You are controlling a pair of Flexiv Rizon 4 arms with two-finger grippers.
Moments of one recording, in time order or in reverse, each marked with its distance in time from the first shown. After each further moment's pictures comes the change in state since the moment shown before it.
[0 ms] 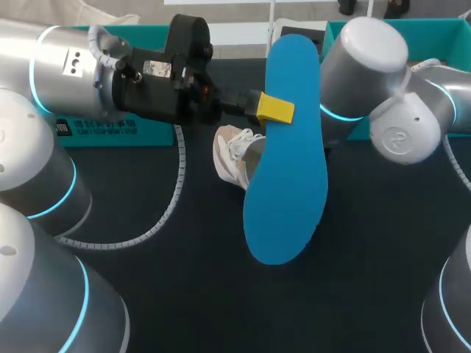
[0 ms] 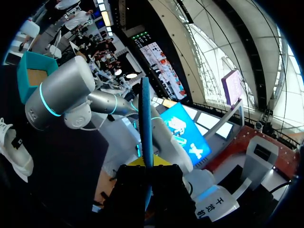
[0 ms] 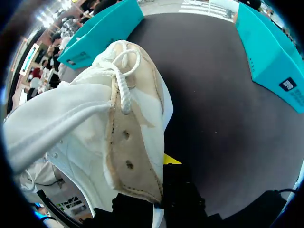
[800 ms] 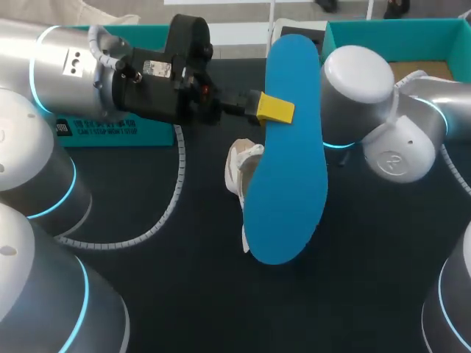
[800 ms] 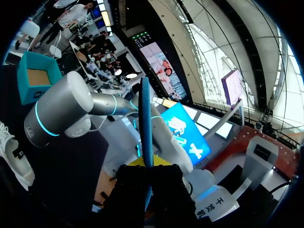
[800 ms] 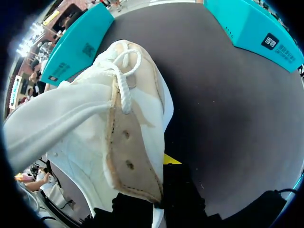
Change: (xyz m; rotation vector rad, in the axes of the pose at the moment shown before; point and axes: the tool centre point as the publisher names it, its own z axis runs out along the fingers) left arm 0.000 0.000 0.000 0.000 0.000 0.000; right arm 0.005 -0.031 0.021 -0.005 -0.044 0.221
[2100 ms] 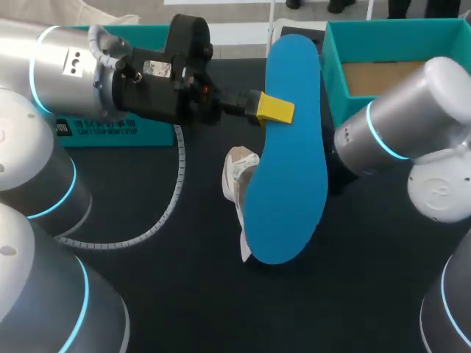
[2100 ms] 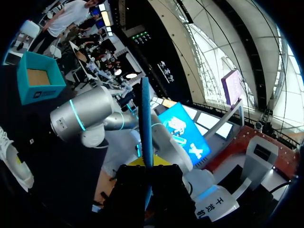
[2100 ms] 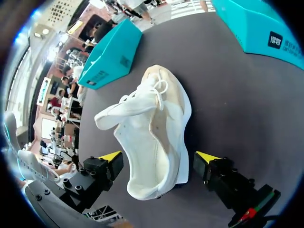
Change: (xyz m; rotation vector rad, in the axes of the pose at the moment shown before) left arm 0.000 0.000 0.000 0.000 0.000 0.000; right arm 0.009 -0.014 -0.056 -0.077 0.330 -0.052
